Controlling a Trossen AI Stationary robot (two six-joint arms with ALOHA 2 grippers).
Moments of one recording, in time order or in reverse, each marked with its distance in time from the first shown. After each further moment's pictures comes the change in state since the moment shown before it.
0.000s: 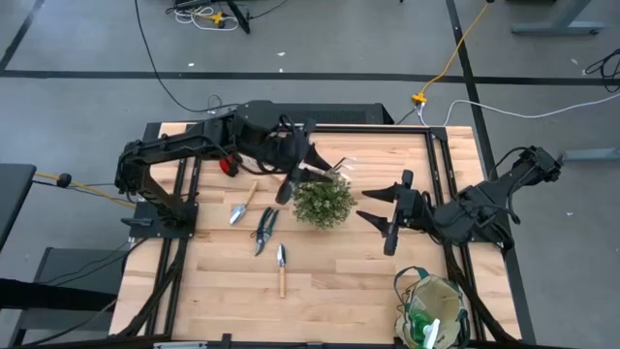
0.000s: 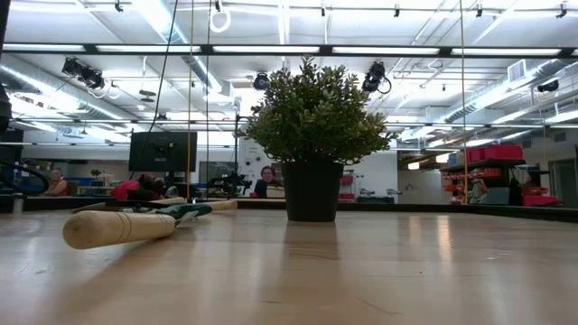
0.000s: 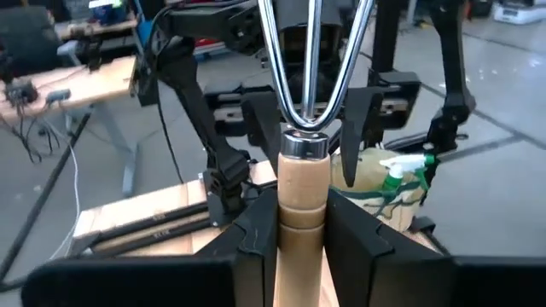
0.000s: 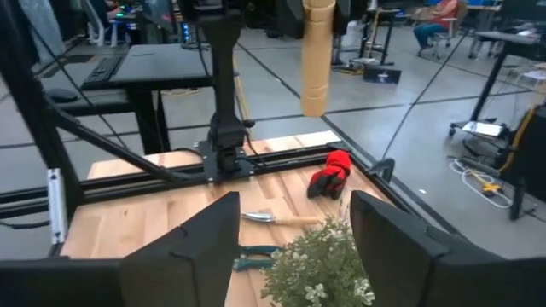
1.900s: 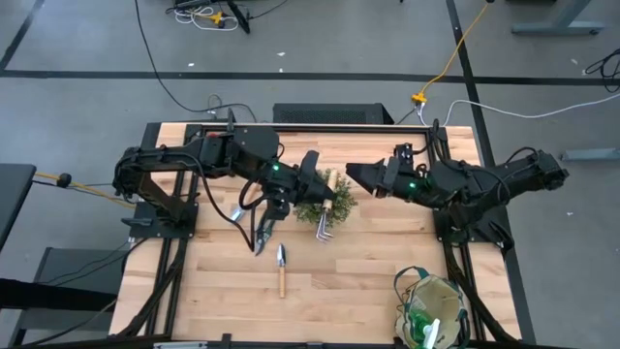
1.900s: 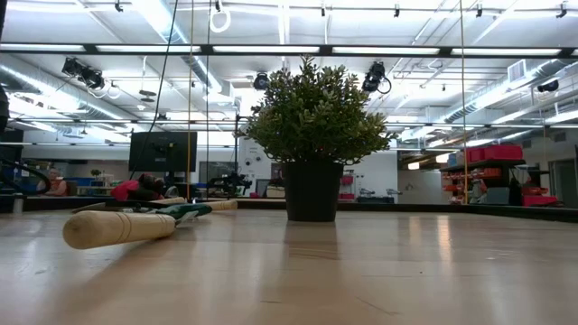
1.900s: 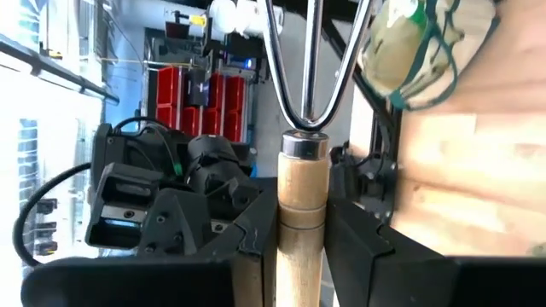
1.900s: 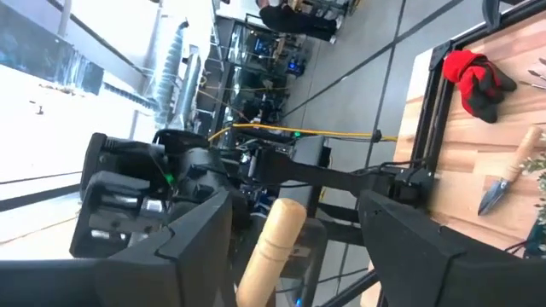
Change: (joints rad) left arm -0.146 0.001 0.000 -0.002 -0.140 1.246; right arm -0.271 -0.001 0.000 0.284 -0.224 1.127
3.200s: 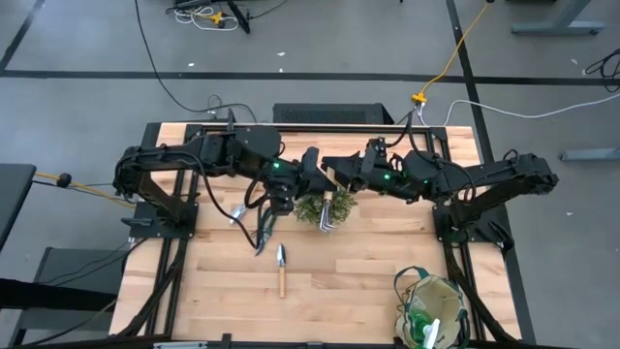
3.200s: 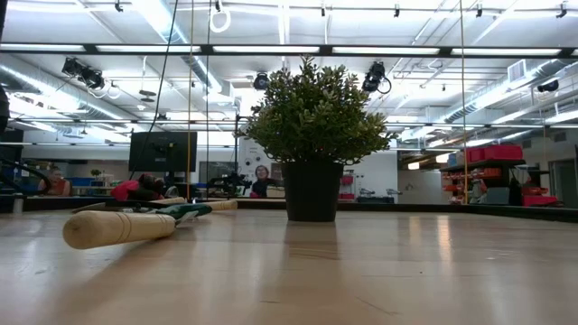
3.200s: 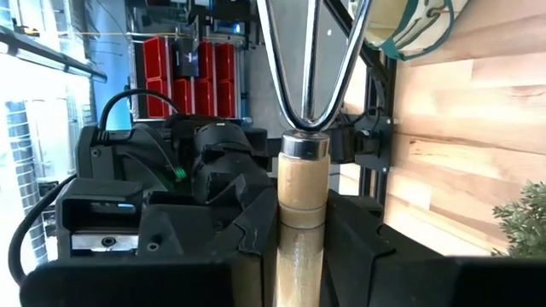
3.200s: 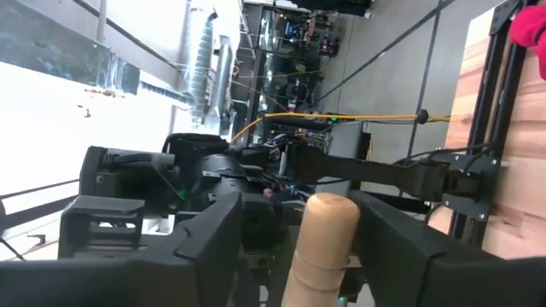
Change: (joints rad) left arm 0.013 0.000 0.000 -0.041 -0.097 0.060; right arm -0.131 0.140 0.000 0.248 -0.206 0.047
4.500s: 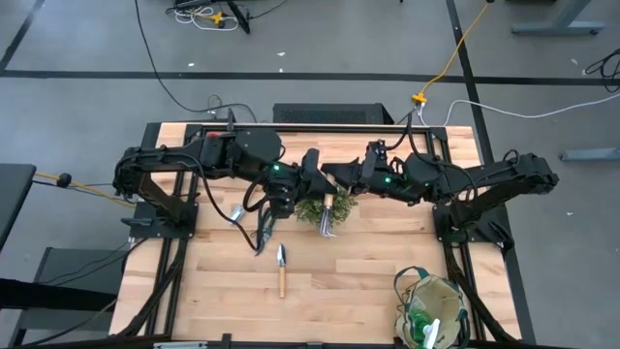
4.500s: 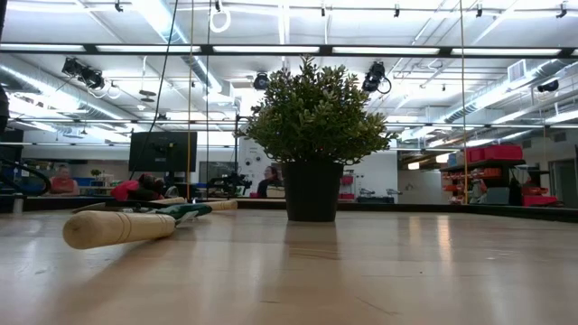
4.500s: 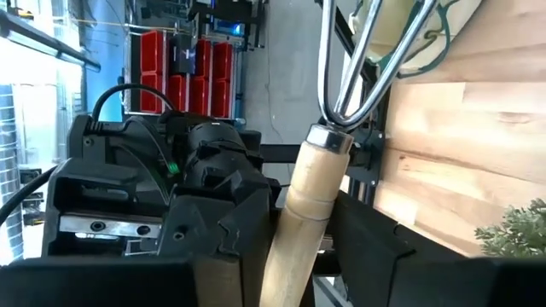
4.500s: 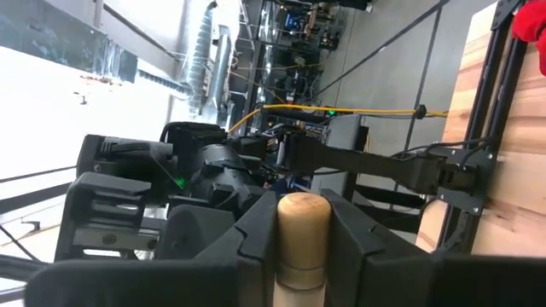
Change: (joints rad) left arm -0.018 0.000 0.000 -0.003 -0.007 -0.086; right arm 0.017 -0.002 0.000 -0.013 -0.002 -0.027
